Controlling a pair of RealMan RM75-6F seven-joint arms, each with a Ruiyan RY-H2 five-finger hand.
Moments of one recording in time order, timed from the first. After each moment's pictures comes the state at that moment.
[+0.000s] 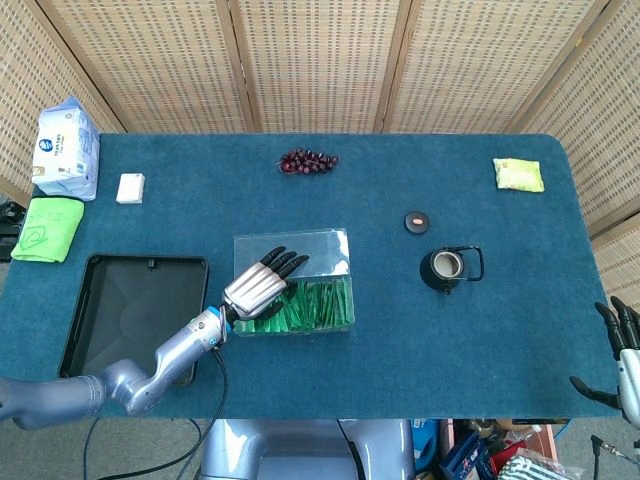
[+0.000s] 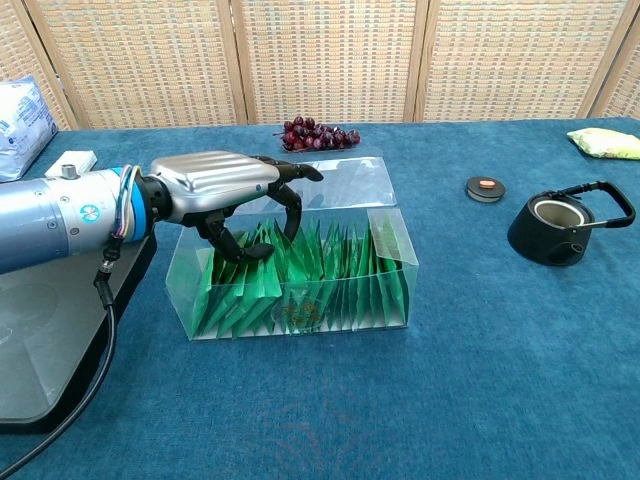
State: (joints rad) left arm -0.91 -1.57 -0.10 -1.42 1.31 0.83 0.27; right arm -0.02 -0.99 0.06 -1.71 -1.45 1.51 0.04
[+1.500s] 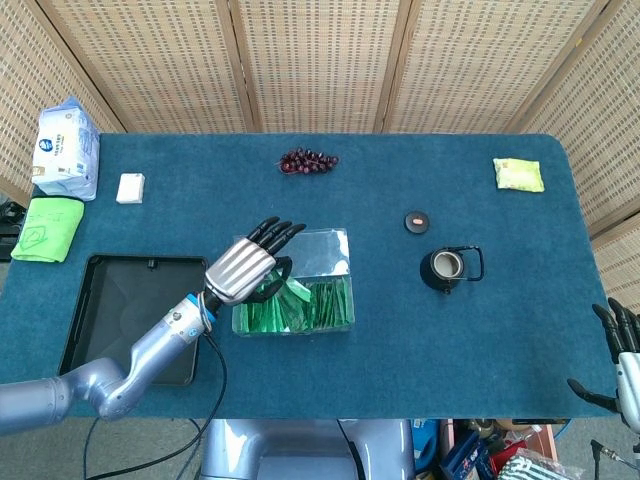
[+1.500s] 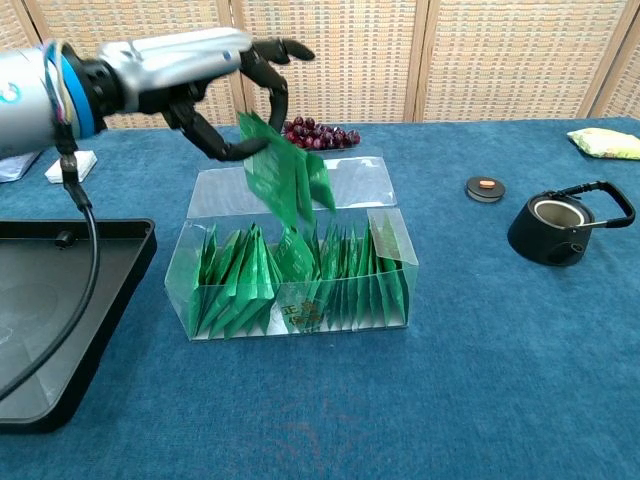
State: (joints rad) left arm -0.87 -1.37 -0.20 -1.67 1.33 0.96 0.20; right arm -0.03 -0.99 0.05 -1.72 -1.48 1.53 0.04
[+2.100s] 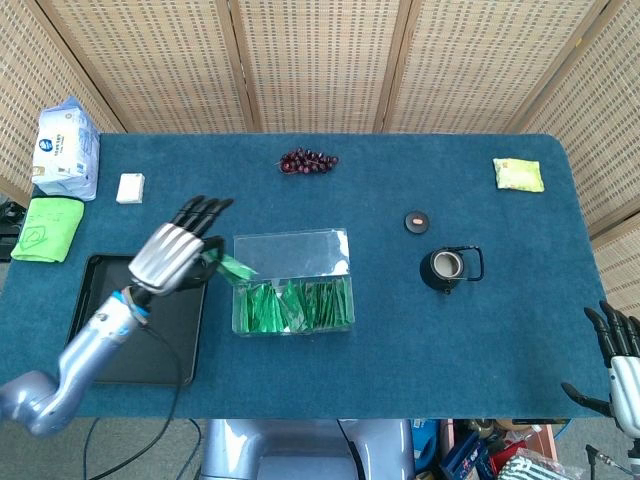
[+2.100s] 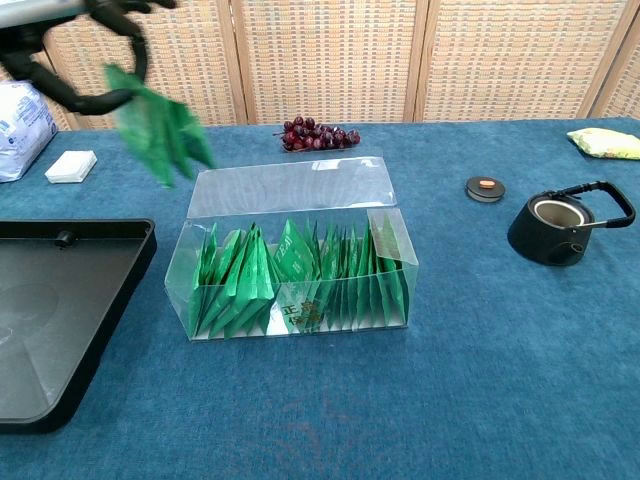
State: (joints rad) left arm -0.70 -1.15 -0.13 -1.71 1.41 1.12 0.10; right arm -0.04 -0.99 0.03 -1.74 -1.52 1.55 0.02
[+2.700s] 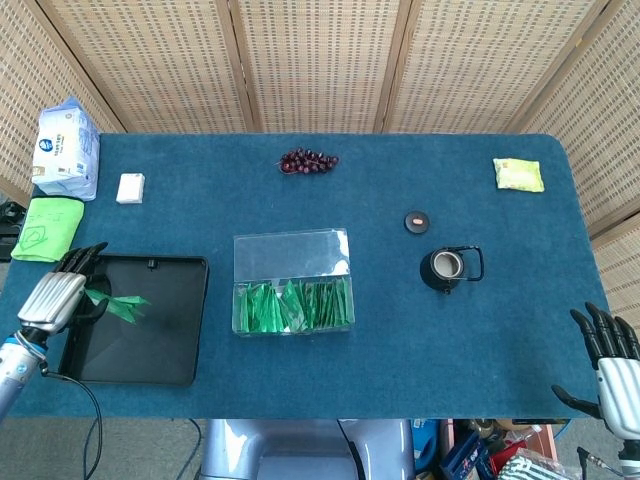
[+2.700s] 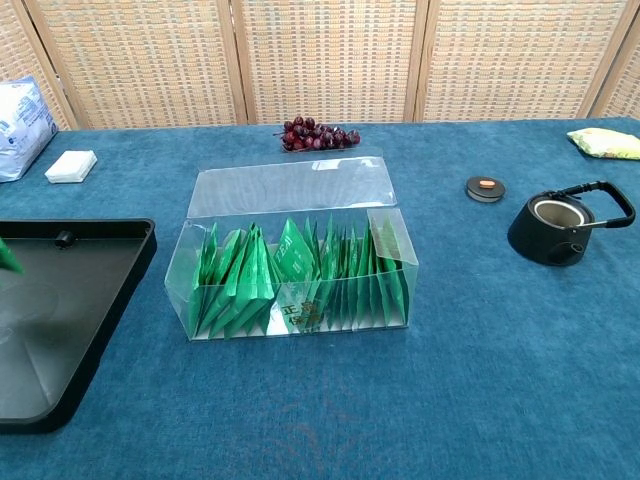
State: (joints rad) left arm -0.45 -1.10 0.05 -1.46 1.38 1.10 -0.20; right arm -0.03 -0.99 0.02 -1.76 -1.55 1.55 0.00
